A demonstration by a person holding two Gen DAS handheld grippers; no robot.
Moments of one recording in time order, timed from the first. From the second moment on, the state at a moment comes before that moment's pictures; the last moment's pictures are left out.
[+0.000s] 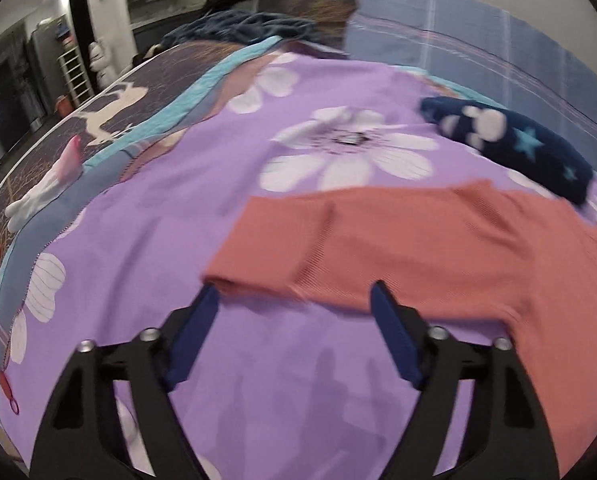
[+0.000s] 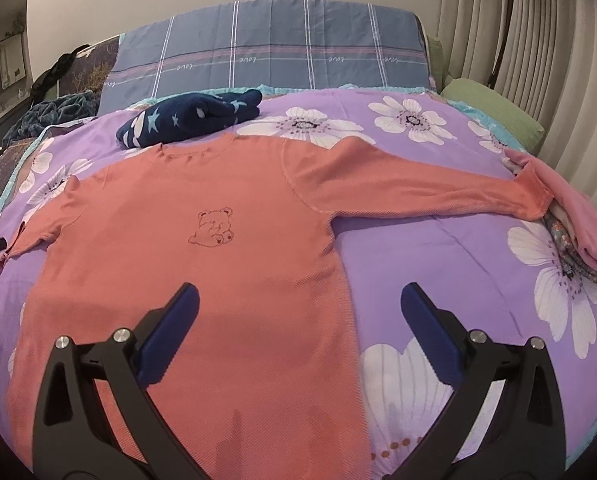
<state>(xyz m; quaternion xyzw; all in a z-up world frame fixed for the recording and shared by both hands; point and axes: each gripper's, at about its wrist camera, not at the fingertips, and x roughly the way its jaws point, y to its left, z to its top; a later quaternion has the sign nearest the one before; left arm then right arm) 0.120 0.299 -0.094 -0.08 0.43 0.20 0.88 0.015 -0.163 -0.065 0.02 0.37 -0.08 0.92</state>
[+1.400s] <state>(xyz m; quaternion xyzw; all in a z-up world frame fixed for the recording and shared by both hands) 0.133 0.165 -0.087 -0.03 0.42 -0.07 0.90 0.145 -0.049 -0.055 0.08 0.45 0.17 0.87</state>
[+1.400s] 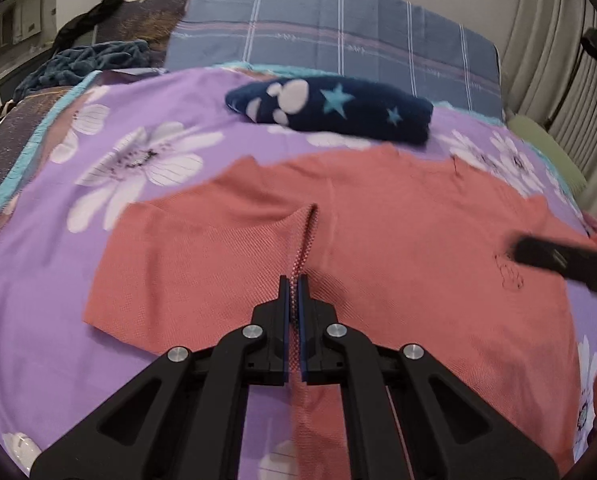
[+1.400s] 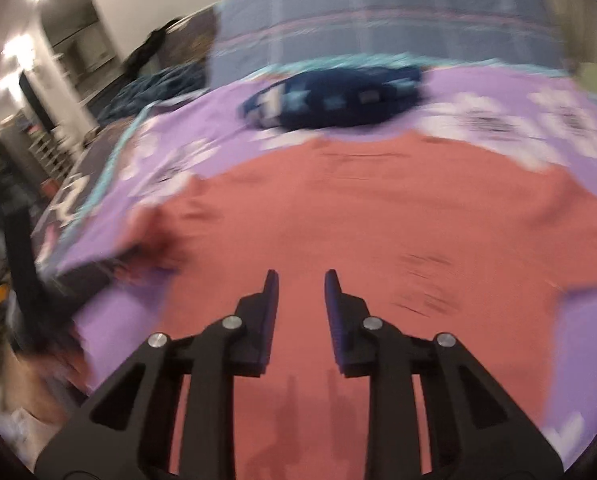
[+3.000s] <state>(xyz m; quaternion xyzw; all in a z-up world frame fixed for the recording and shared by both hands) 0.153 -0.100 -0.036 -0.01 0.42 -0.29 0.86 0.229 -0.237 -0.054 0.24 0.47 0.17 0.84</state>
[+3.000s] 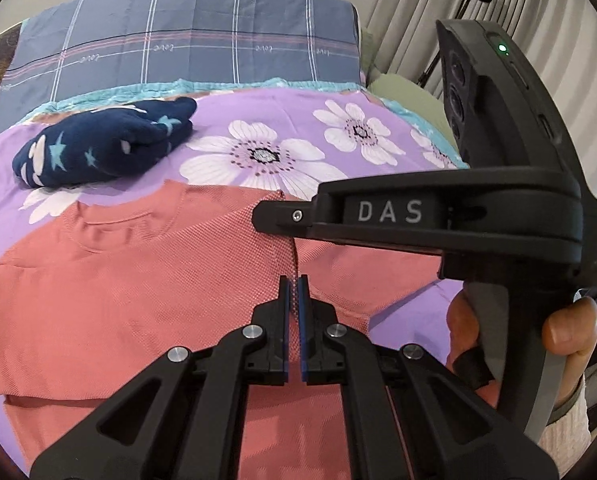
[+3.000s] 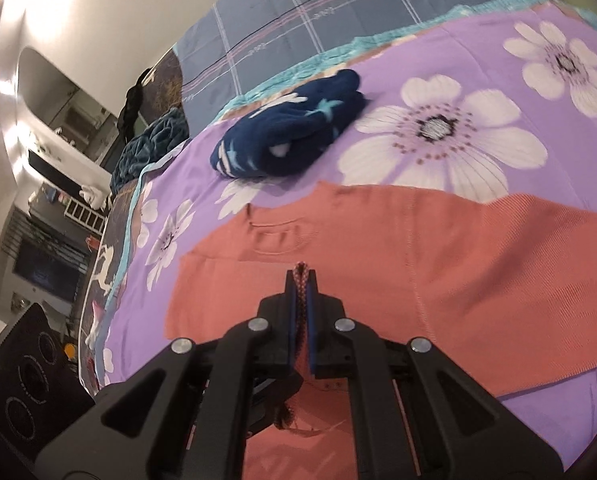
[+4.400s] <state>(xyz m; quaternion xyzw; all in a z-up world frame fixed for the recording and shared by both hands) 0.166 -0.058 -0.129 0.02 0.46 -0.19 0.87 0.100 -0.477 -0.094 0.18 0.38 -0.42 0.80</state>
